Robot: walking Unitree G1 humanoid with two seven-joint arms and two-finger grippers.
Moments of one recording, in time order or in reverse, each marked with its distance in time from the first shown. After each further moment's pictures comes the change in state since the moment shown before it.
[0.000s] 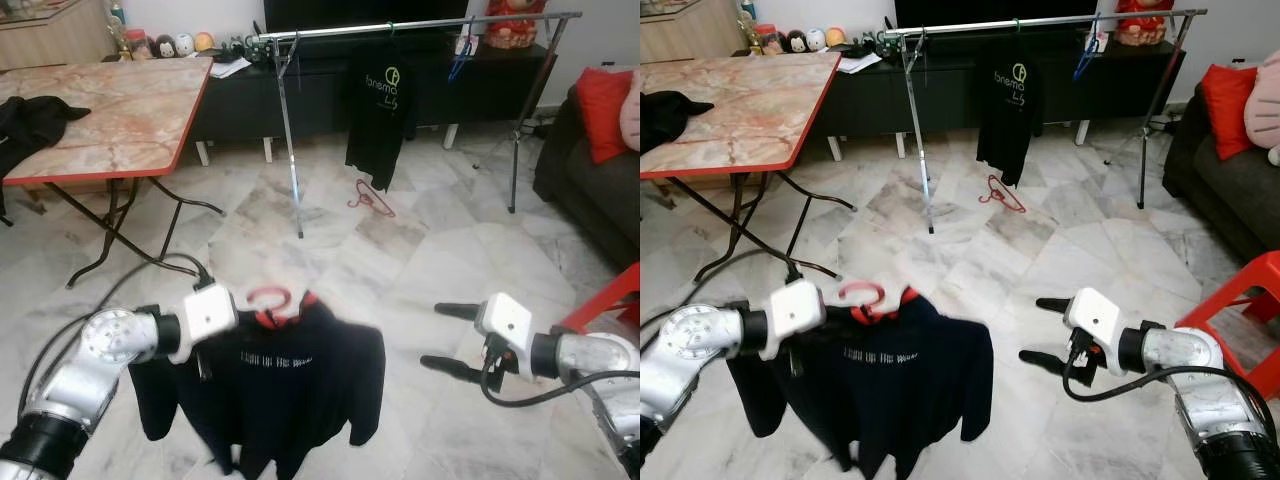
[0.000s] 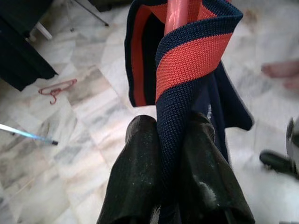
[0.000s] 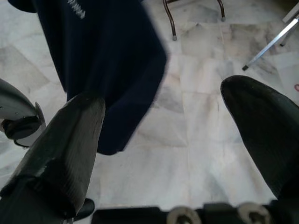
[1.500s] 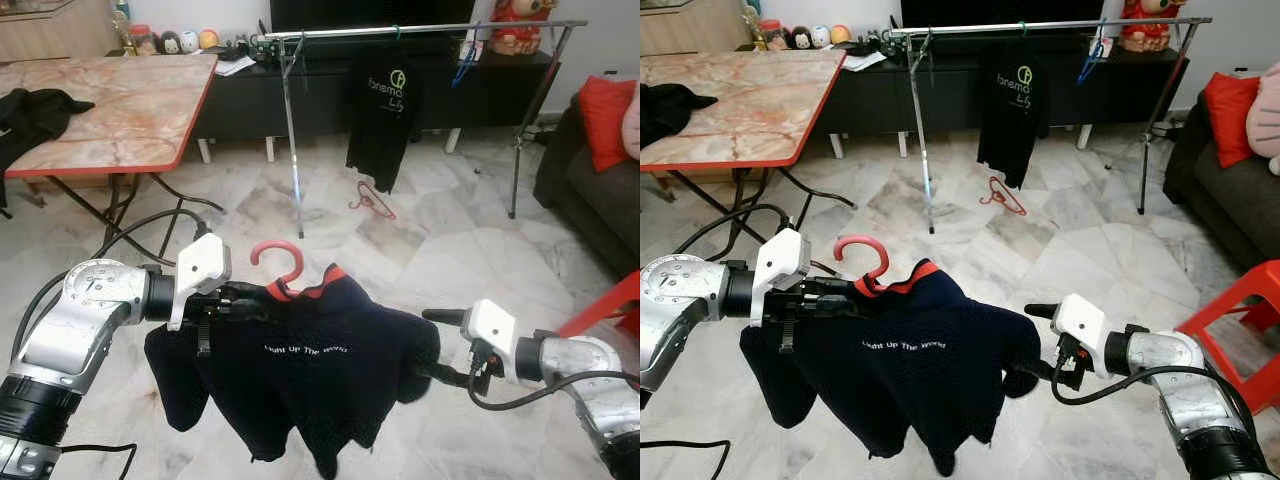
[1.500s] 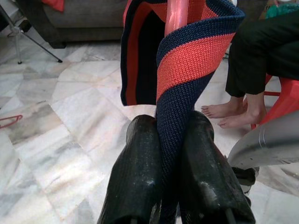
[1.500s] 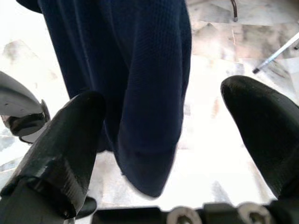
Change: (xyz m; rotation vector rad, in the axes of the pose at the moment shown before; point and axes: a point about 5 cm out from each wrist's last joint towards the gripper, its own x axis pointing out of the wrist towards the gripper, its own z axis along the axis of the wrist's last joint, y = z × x) left arm -0.010 0.010 0.050 -0.091 -0.131 -0.244; right arm 0.016 0.005 -0.007 0.004 -0.006 0.039
